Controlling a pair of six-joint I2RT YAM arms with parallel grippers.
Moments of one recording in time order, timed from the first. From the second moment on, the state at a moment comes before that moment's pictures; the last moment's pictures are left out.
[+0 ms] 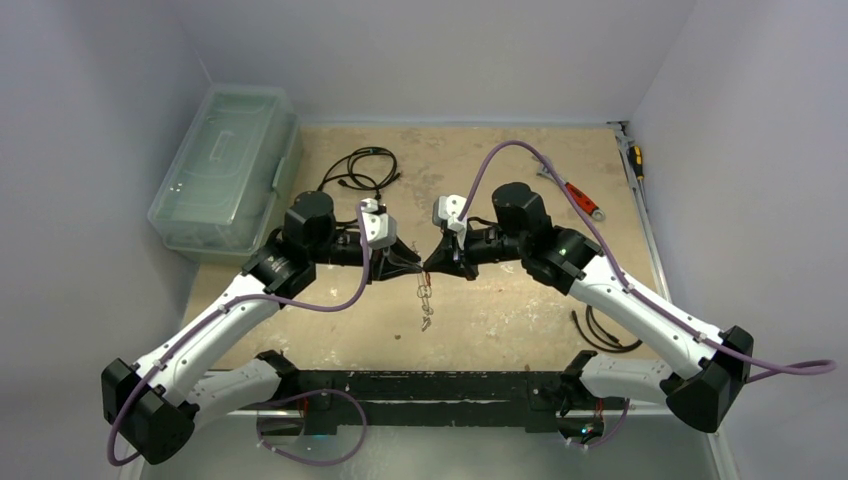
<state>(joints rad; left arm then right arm) -0.60 1.01 0.89 -0.16 0.90 0.24 0.78 1.16 1.10 -0.39 -0.65 -0.27</state>
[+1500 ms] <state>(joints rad) -0.61 0.88 0.70 0.28 0.86 -0.01 0.71 0.98 0.95 -0.08 -0.67 -0.12</state>
